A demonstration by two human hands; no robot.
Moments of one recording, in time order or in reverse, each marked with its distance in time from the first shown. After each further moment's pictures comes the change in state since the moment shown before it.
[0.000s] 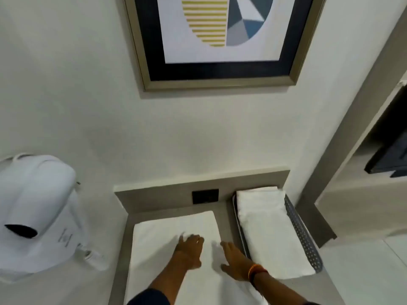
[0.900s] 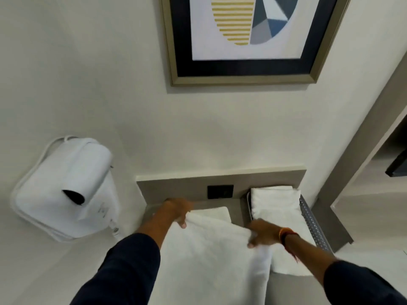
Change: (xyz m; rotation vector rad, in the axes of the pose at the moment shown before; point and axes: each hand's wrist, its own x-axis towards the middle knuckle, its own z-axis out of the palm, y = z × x) left_hand -0.052 -0.082 -0.126 0.000 -0.125 -0.092; right_hand -0.014 -0.013 -0.101 -0.303 -0.146 -0.022
